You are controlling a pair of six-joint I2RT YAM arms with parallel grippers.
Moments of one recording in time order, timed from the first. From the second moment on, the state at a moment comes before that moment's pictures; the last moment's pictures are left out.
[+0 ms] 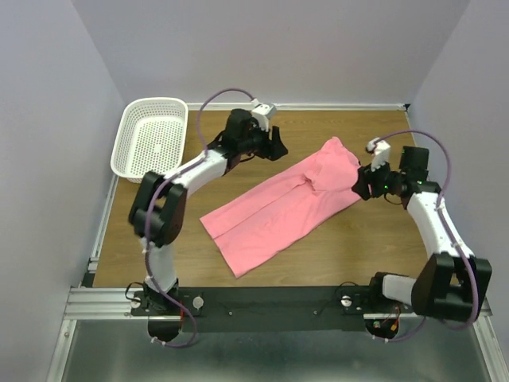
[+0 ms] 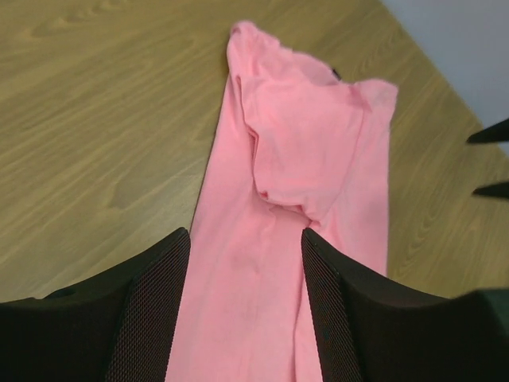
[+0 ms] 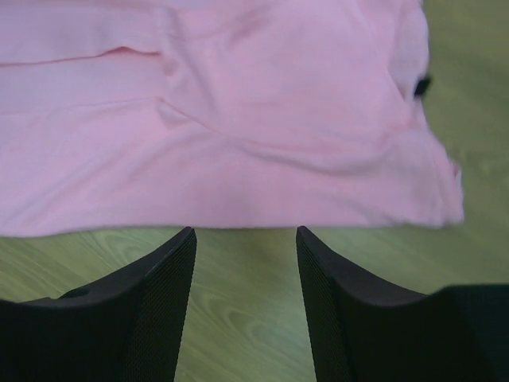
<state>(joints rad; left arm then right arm) -0.50 1.82 1.34 0.12 0.44 -0.28 -0.09 1.19 0.86 -0.45 -0.57 -0.52</state>
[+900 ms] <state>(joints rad) -0.60 2.57 2.22 -0.38 0.47 -0.15 -0.37 1.31 0.85 -0.44 -0.78 -0.28</state>
